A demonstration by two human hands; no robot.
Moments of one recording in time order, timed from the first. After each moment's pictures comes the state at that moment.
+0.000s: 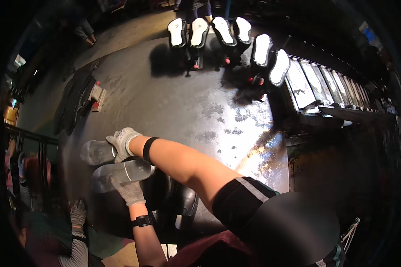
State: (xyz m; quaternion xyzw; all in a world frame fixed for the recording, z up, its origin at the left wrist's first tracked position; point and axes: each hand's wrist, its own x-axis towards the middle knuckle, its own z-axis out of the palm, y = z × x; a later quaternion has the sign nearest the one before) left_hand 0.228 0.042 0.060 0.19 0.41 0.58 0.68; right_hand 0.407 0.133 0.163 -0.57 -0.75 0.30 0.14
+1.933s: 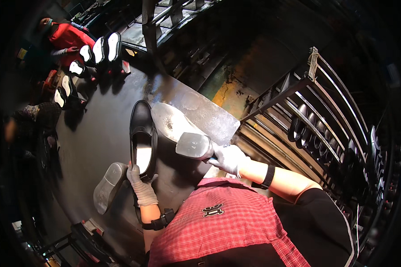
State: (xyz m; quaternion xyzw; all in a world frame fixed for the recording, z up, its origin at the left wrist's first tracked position) left_hand 0.289 -0.231 0.160 0.55 0.39 0.13 0.73; right_hand 0.363 -0.516 0.153 -0.91 -0.19 0.28 0.25
